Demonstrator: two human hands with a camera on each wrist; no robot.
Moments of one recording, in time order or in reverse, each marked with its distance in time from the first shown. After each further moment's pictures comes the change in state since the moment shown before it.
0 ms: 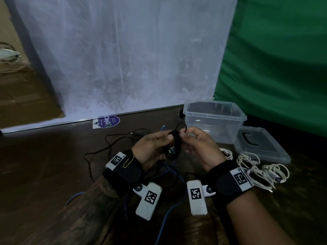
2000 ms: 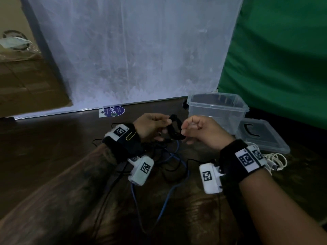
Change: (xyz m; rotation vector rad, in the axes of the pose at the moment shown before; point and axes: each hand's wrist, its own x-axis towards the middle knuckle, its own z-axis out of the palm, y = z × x) left_hand 0.010 0.029 -0.018 0.416 0.108 -0.058; right_hand -0.014 -0.039 -0.001 -0.456 -0.239 -0.019
